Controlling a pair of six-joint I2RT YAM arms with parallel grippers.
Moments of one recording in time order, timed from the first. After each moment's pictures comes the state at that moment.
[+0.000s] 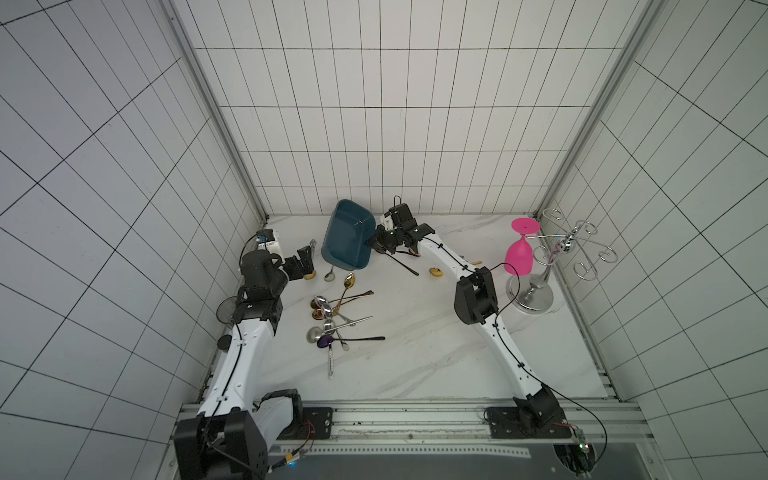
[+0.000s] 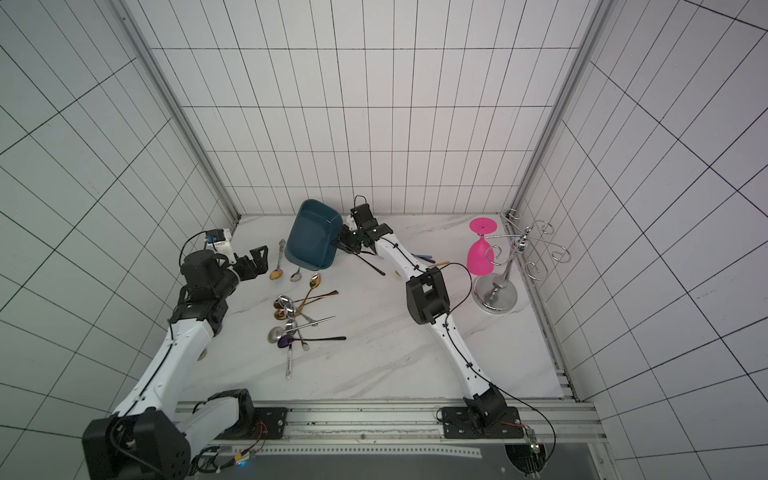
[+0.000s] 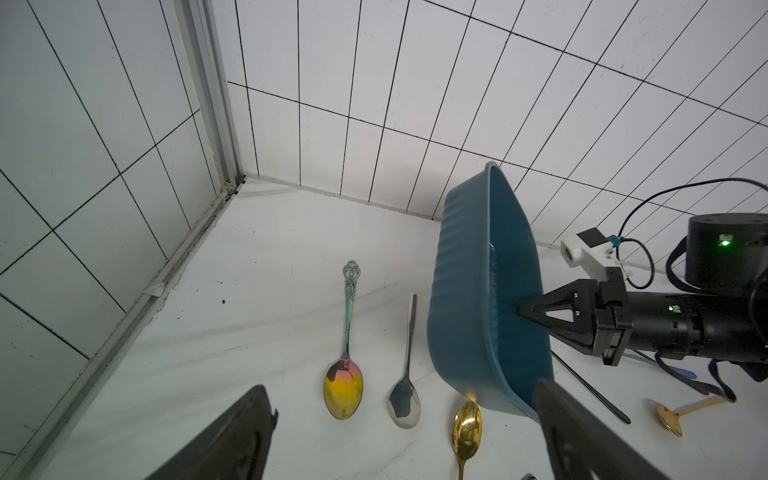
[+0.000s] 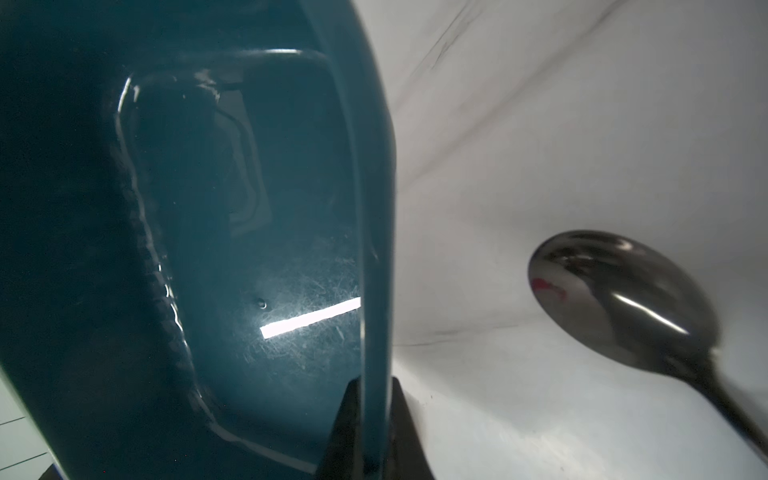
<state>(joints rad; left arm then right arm) 0.14 1.06 0.76 -0.04 0.20 -0.22 0.68 2.76 2.62 -0.53 -0.55 0.92</state>
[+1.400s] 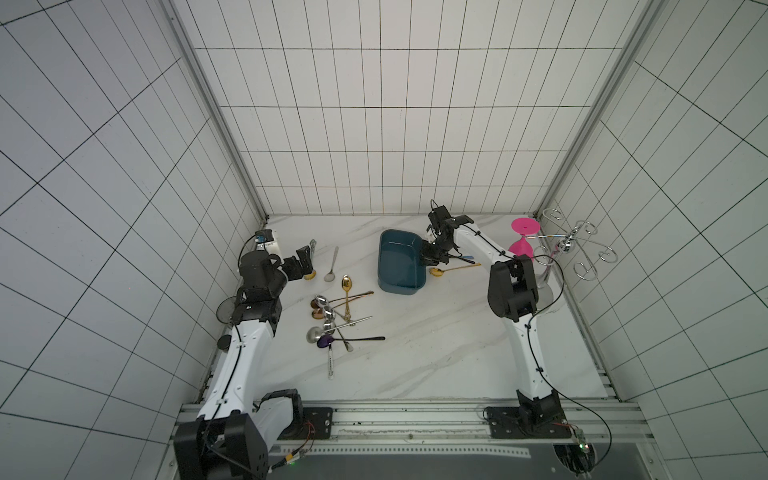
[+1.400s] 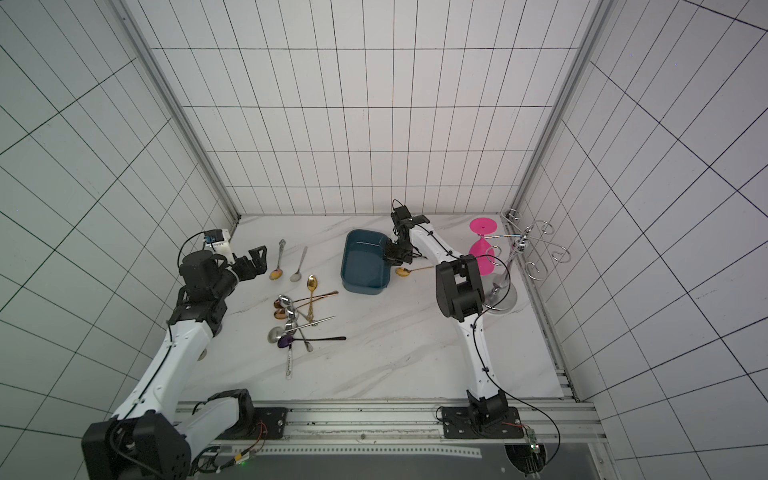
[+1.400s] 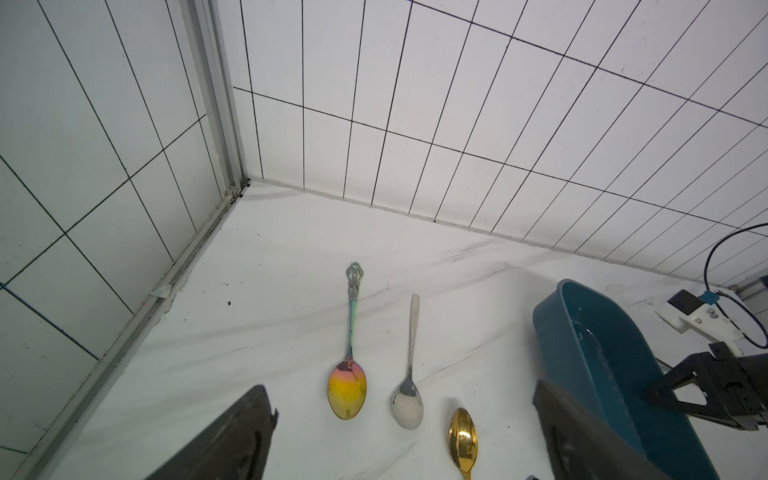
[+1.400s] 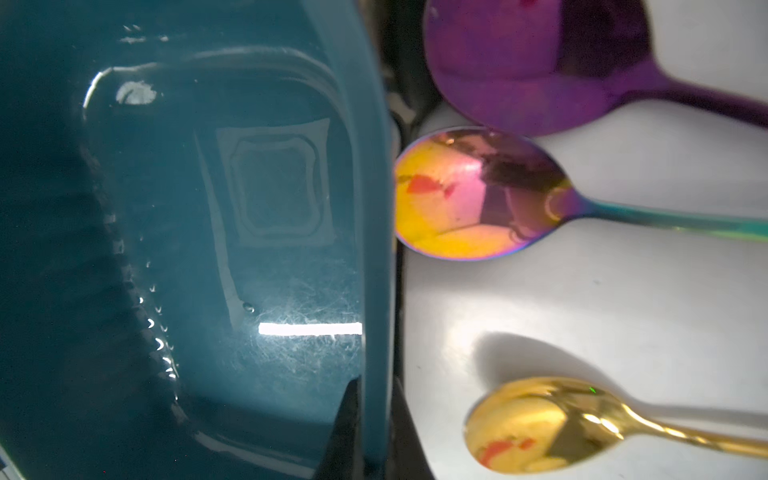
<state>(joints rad) 0.15 1.05 0.76 -0.05 0.20 -0.21 0.46 2.38 2.09 -1.00 -0.33 0.42</state>
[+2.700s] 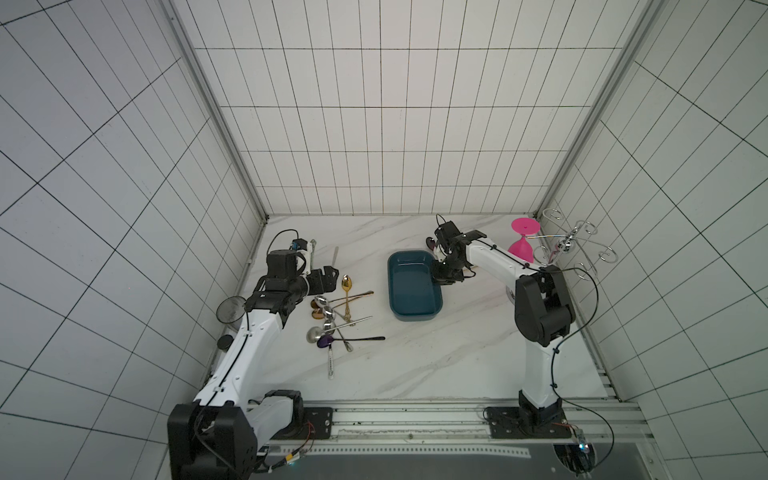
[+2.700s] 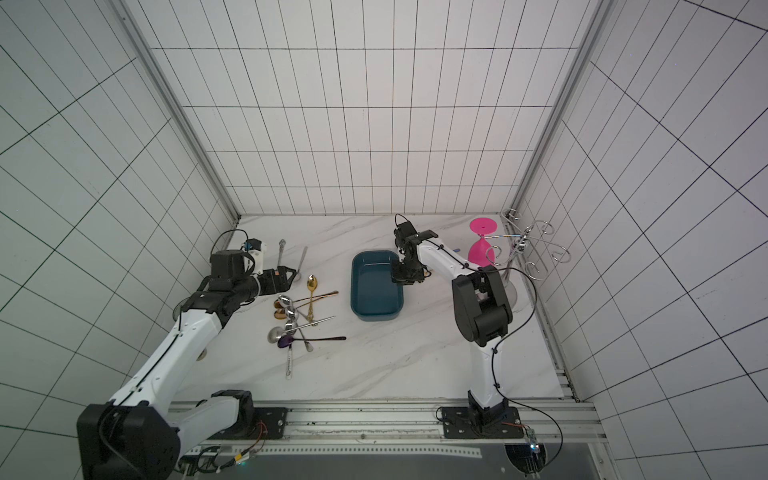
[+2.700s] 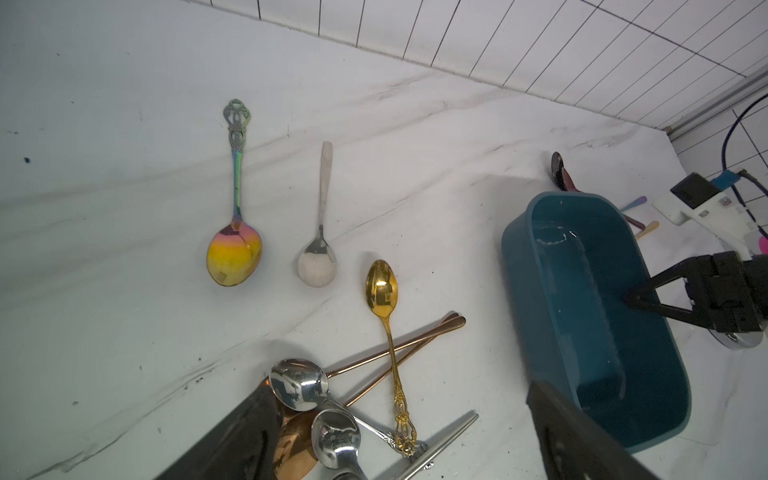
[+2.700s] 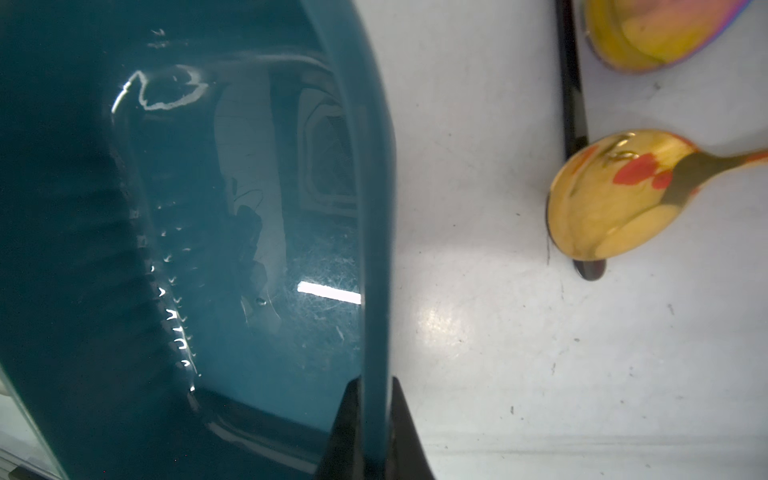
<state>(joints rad) -0.04 1.13 0.85 -0.43 0.30 -0.23 0.53 2.02 1.60 -0.91 -0.18 0.38</state>
